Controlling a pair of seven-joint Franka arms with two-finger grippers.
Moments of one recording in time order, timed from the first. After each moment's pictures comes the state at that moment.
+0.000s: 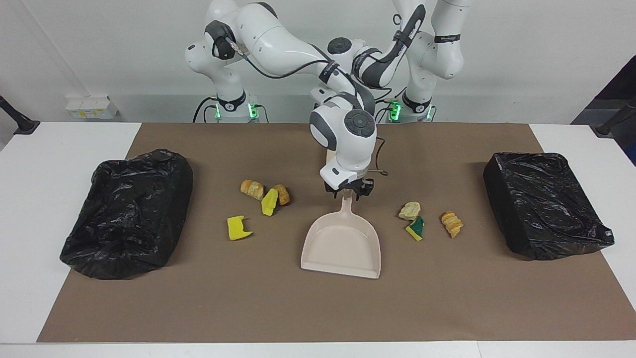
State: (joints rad) left arm -0.99 -0.16 -0.06 -2.51 -0.07 2.33 -0.79; right arm 0.58 0.65 0.09 -1.31 -0.02 1.87 0.82
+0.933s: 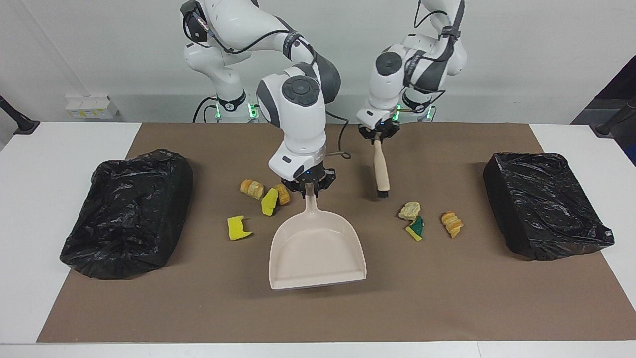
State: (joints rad) left arm -0.52 -0.25 -0.04 -2.39 -0.01 2.02 -0.50; right arm 0.41 0.47 0.08 -1.29 -0.02 1.79 0.34
